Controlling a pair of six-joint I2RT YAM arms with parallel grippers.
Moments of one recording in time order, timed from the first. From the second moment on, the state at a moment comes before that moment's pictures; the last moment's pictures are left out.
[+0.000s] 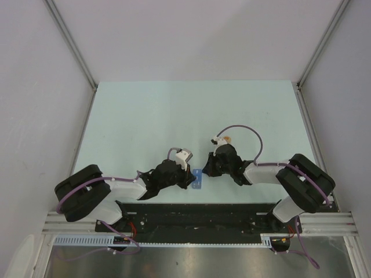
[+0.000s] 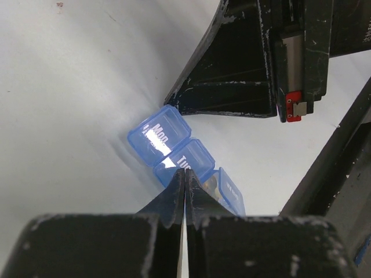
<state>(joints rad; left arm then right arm) -0.95 1.41 0.36 0.56 0.04 -0.43 0.77 1.54 0.54 0.31 -0.10 0.64</state>
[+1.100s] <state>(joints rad) -0.95 1.41 0.36 0.56 0.04 -0.44 0.75 1.53 0.63 0.23 -0.16 0.57</state>
